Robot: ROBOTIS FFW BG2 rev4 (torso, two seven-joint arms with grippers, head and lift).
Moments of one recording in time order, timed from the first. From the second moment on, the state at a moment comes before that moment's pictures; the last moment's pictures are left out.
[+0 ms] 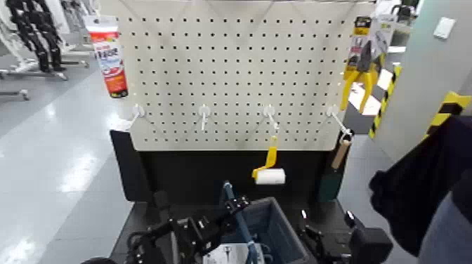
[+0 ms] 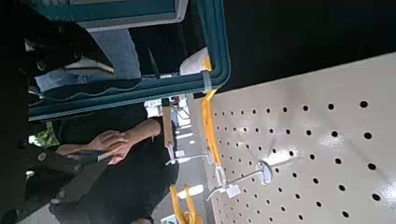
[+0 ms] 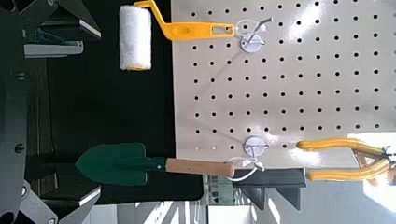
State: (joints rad) left arm -0.16 0.30 -0.33 -1.48 1.64 0.68 -0.28; right arm 0.26 -0.11 0.17 -1.77 -0.09 -0.09 -0.19
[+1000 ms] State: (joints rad) left arm -0.12 0.28 -0.32 -1.52 1.67 0.69 -0.29; right arm 0.27 -0.11 0.17 -1.77 -0.09 -0.09 -0.19
